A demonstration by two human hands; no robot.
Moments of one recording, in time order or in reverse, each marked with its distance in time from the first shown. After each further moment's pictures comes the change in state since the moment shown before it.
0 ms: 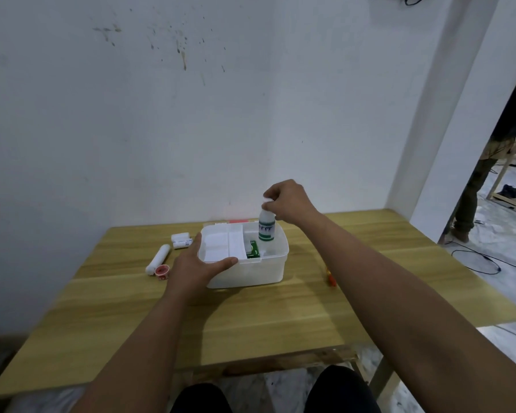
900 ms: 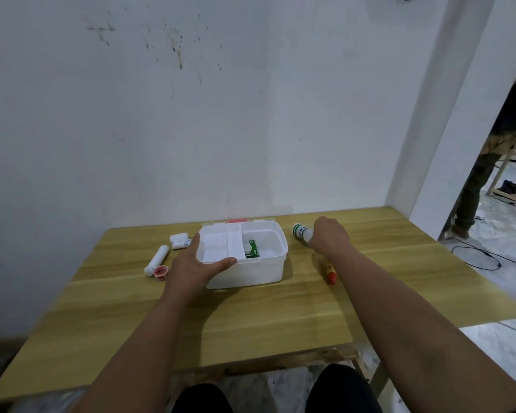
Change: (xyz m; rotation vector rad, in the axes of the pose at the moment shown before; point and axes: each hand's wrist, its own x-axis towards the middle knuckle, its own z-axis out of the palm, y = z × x) left_hand -0.005 0.004 -0.001 -0.035 0.002 0.017; right_hand -0.036 0.099 -0.010 -0.569 -0.026 0.313
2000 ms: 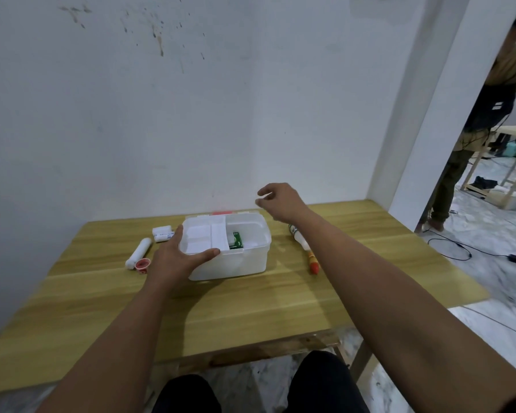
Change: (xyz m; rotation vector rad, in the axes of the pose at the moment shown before) left_hand 0.007 -0.008 0.001 0.025 -0.005 0.009; right_hand -0.009 -0.064 -0.043 0.585 -0.037 -0.243
